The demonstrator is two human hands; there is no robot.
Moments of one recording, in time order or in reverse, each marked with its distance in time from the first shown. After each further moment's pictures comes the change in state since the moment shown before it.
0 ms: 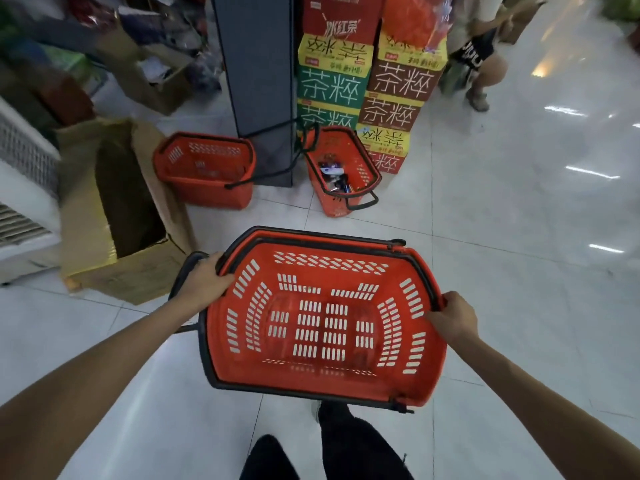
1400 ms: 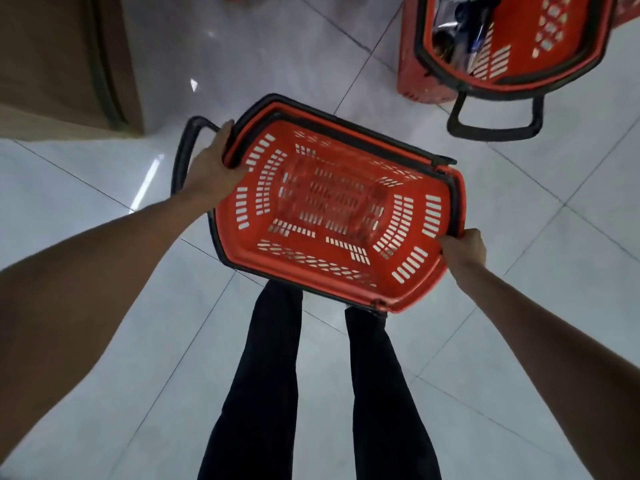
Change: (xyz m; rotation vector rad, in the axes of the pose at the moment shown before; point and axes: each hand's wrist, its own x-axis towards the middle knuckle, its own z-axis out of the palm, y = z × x) left_hand 0.424 0.138 -0.064 -0.137 0.262 0.160; right_hand 0.400 -0.298 0.026 0.107 0.097 -0.027
